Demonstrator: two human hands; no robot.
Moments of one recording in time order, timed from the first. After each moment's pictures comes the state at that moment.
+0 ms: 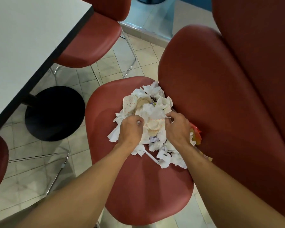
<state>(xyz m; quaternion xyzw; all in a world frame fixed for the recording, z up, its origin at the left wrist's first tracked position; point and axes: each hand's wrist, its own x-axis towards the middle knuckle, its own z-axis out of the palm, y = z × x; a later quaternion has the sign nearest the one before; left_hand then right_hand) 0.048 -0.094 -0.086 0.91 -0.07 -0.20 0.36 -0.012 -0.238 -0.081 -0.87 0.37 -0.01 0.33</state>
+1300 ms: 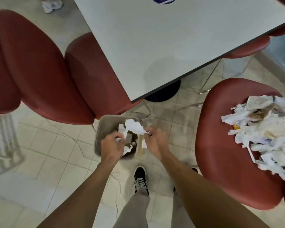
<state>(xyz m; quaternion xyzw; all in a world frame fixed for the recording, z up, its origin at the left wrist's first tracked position) -0.178 0.461 -0.036 0.86 0.33 -0.07 0.37 -0.123 0.309 -0.036 -0.88 0.06 0.26 0.40</state>
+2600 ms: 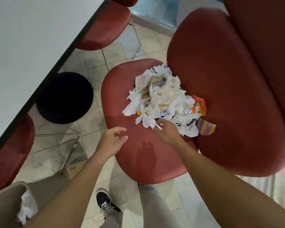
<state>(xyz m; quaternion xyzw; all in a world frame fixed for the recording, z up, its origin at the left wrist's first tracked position) -0.034 0.092 -0.071 0.85 0.00 -0.34 0.40 -0.094 -0.123 -0.059 -0.82 0.34 0.20 0.41</state>
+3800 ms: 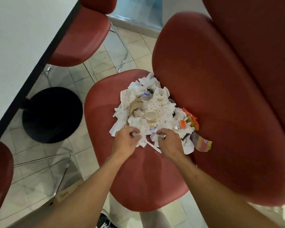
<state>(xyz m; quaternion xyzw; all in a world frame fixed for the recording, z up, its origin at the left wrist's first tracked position) 0.014 -0.042 -0.092 0.88 -0.08 -0.30 0.37 -0.074 -0.185 -0.090 -0.82 0.39 0.12 0.41</state>
